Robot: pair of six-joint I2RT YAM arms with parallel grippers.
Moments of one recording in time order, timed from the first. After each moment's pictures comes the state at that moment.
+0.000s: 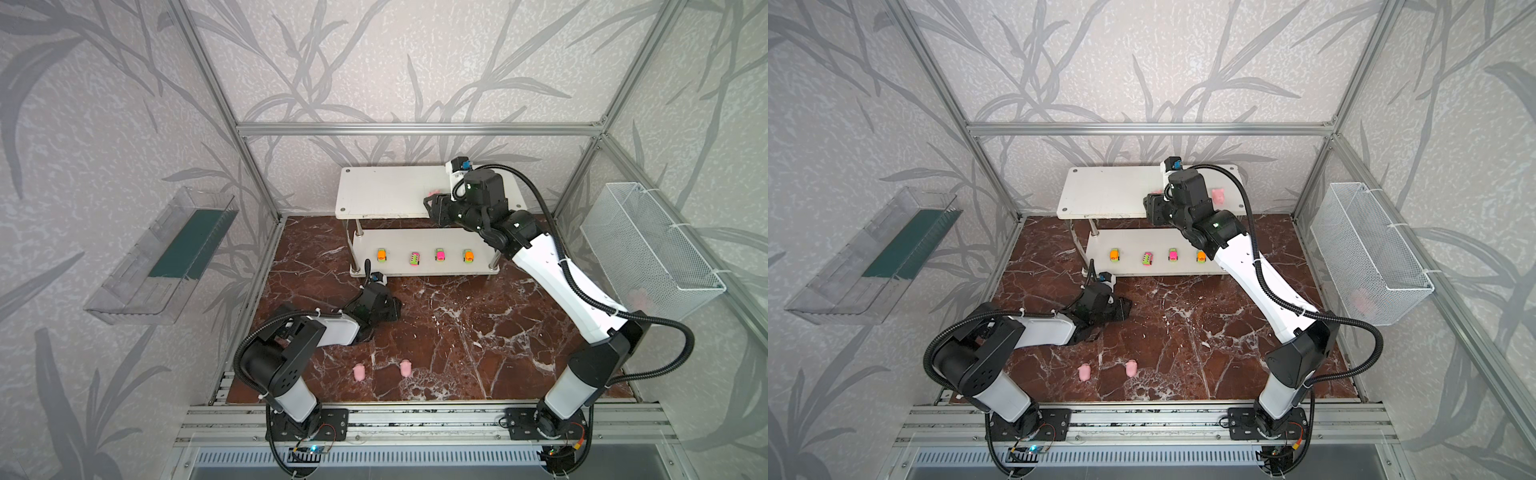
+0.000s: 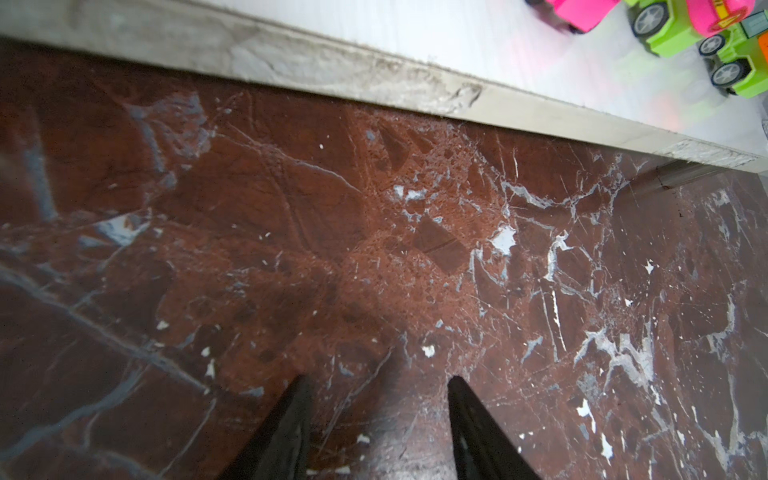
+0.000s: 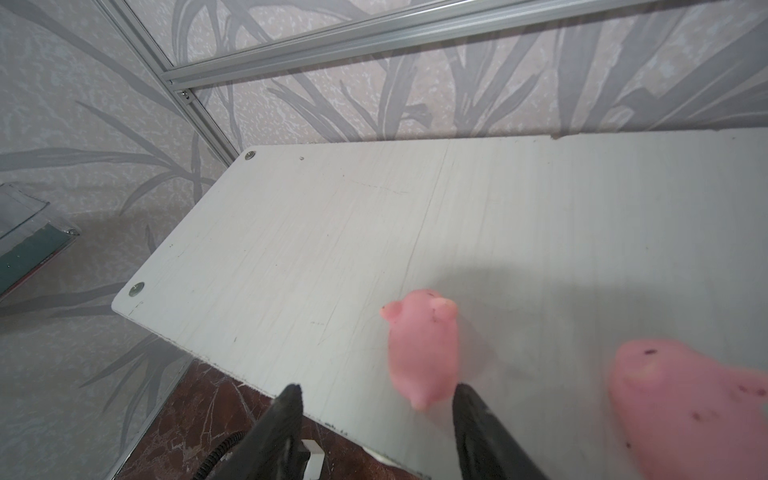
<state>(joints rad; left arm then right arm) -0.57 1.65 0.59 0.33 -0.01 -0.60 0.60 1.70 1.91 -0.58 0.04 0.35</state>
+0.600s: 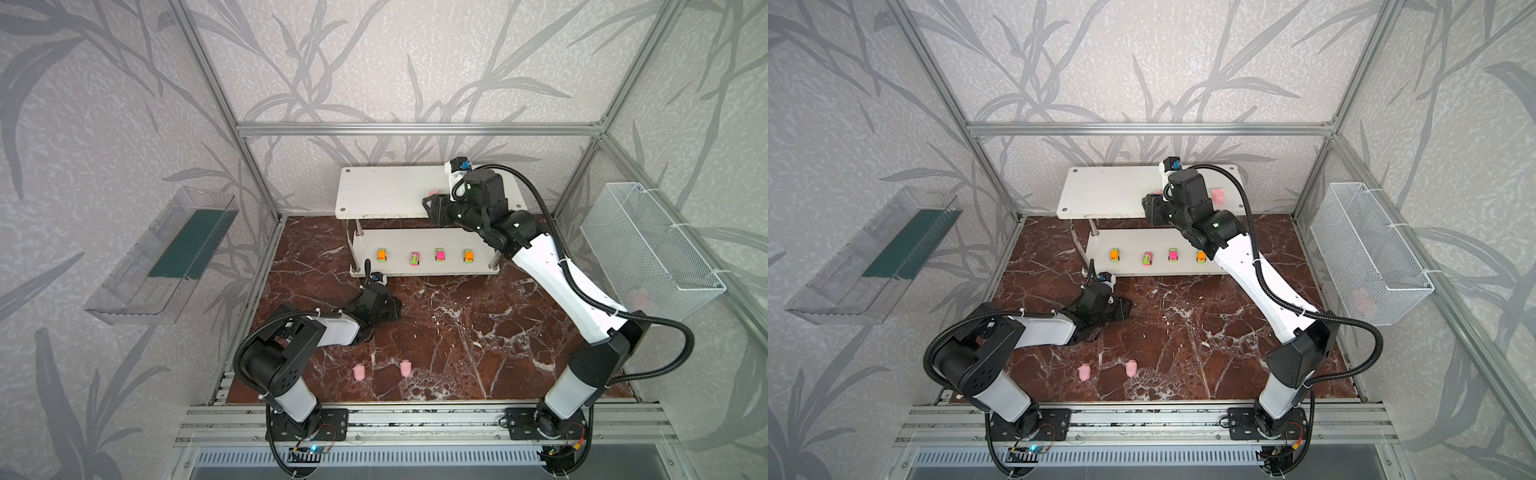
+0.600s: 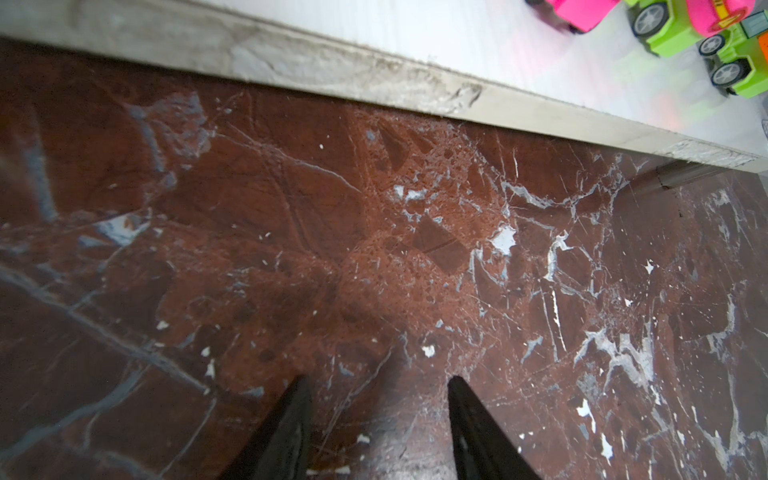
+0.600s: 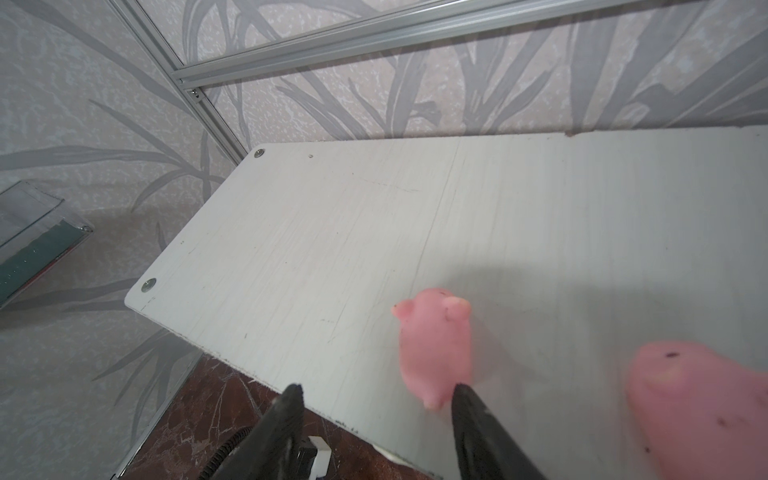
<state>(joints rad) -0.57 1.65 0.59 0.33 -0.01 -0.60 0.60 1.70 1.91 -0.57 0.02 0.35</state>
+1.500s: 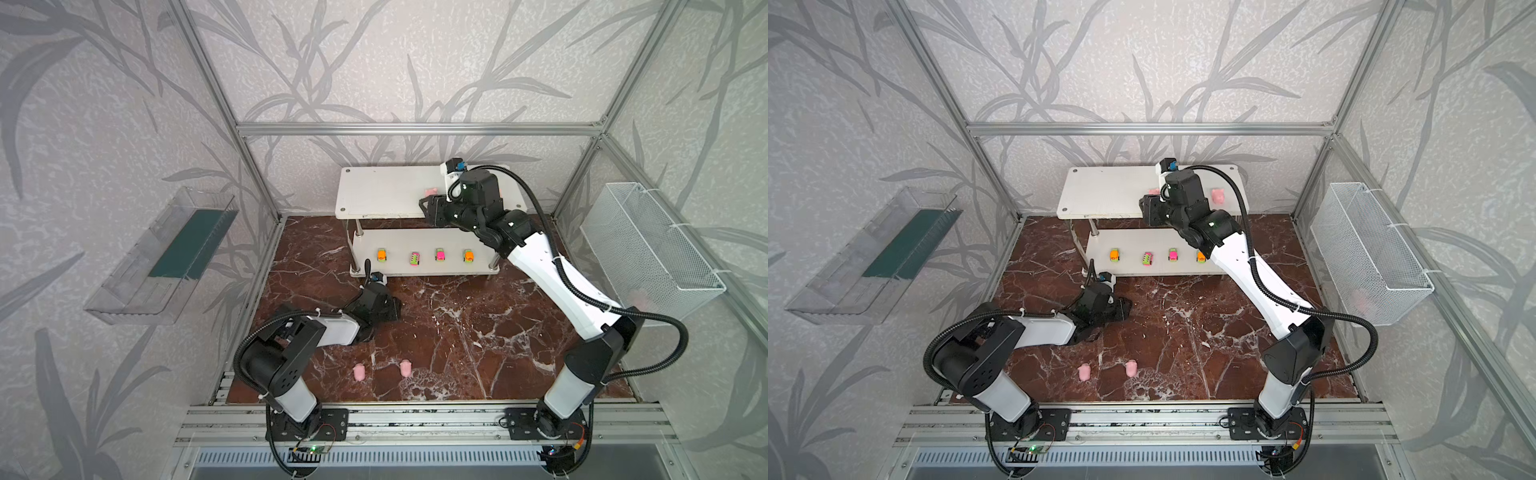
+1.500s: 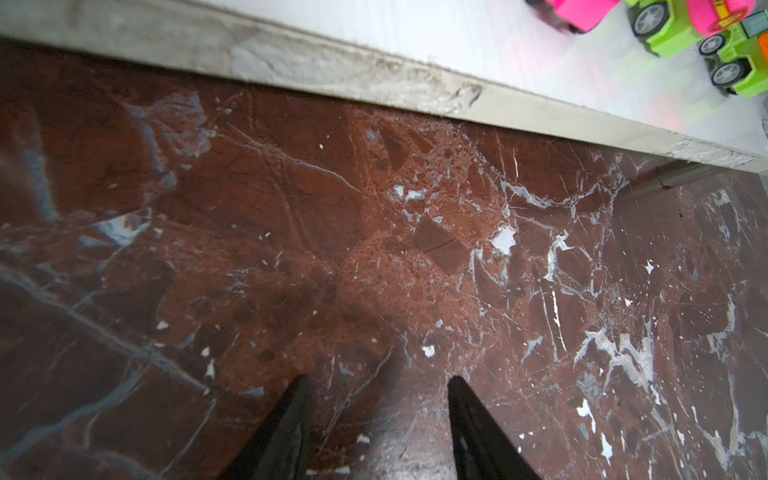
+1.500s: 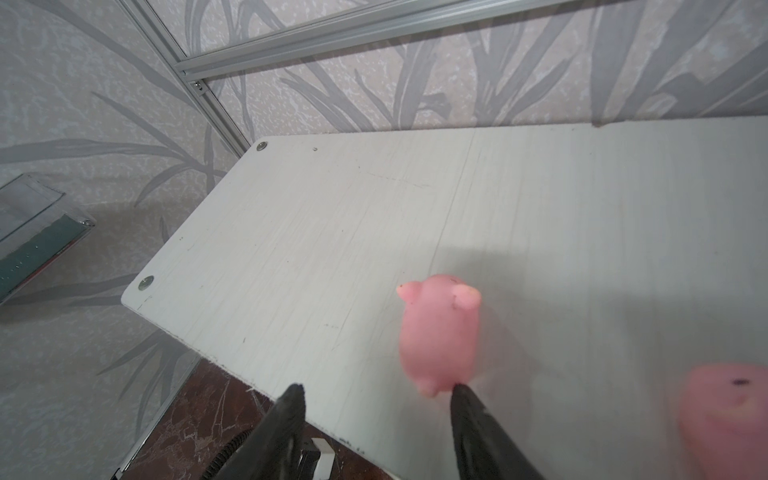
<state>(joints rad) -0.57 1.65 0.59 0.33 -0.01 -0.60 0.60 1.73 1.91 -0.56 0.00 0.35</state>
